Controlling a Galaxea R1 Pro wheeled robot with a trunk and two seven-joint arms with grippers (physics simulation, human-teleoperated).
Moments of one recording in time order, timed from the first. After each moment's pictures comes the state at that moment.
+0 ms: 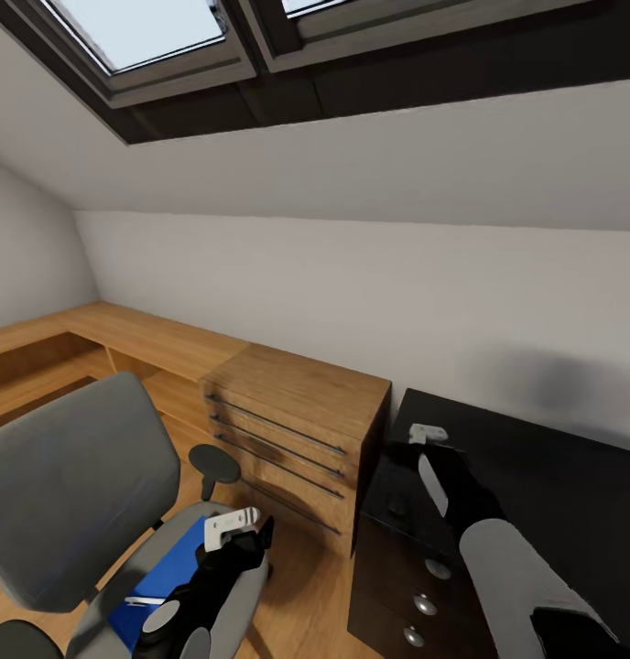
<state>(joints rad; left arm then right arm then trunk) 0.00 -0.10 -0.22 -1.61 0.34 0.42 0.24 -0.79 0.06 -0.11 -0.65 -0.05 0.49 -0.02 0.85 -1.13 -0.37</state>
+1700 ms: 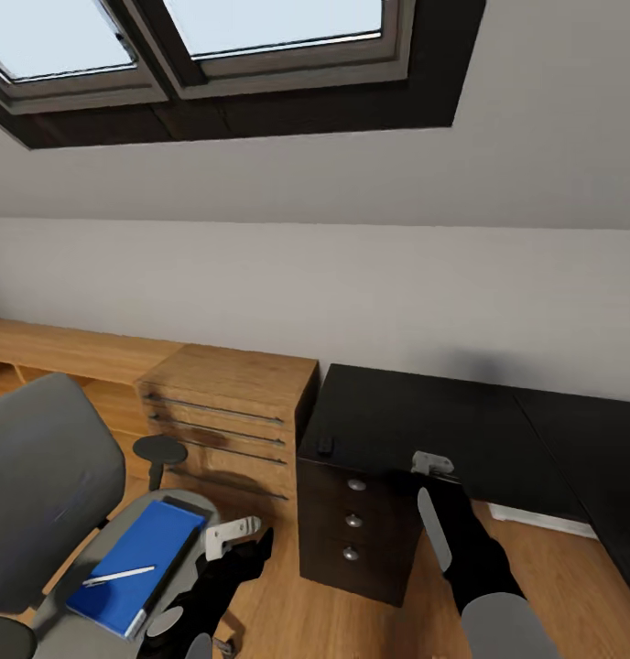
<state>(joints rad) 0.00 -0.10 -0.21 -1.56 0.34 0.41 0.25 -0.55 0.12 -0.11 -1.00 -0.09 0.62 -0.13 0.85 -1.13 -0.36</state>
